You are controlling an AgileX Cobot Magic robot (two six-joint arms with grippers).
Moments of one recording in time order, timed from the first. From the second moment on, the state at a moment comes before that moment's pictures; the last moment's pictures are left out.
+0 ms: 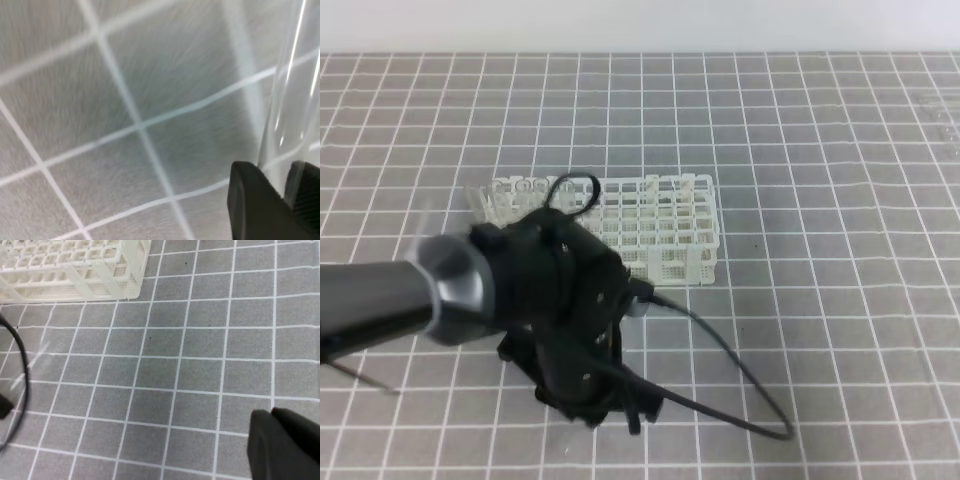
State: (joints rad) left arm -0.81 1.76 -1.12 0.04 0.93 -0.36; right arm 0.16 0.61 -0.47 0.41 0.66 -0.12
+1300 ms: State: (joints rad) left arm -0.64 1.16 -0.48 0.30 -0.39 -0.47; right arm 0.44 1.06 -0.87 0.77 0.68 -0.47
